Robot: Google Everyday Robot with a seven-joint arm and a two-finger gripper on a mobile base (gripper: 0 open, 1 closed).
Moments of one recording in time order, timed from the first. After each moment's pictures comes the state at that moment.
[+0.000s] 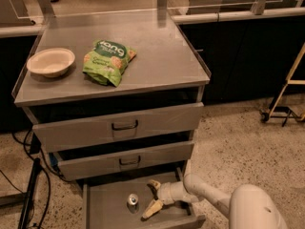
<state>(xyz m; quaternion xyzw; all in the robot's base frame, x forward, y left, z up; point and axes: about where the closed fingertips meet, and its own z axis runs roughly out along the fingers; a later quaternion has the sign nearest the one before) 0.529 0.021 0.187 -0.51 0.68 0.41 0.32</state>
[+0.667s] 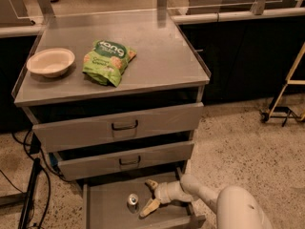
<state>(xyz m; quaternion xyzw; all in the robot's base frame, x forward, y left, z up) 0.542 0.038 0.159 -0.51 0.67 0.43 0.33</state>
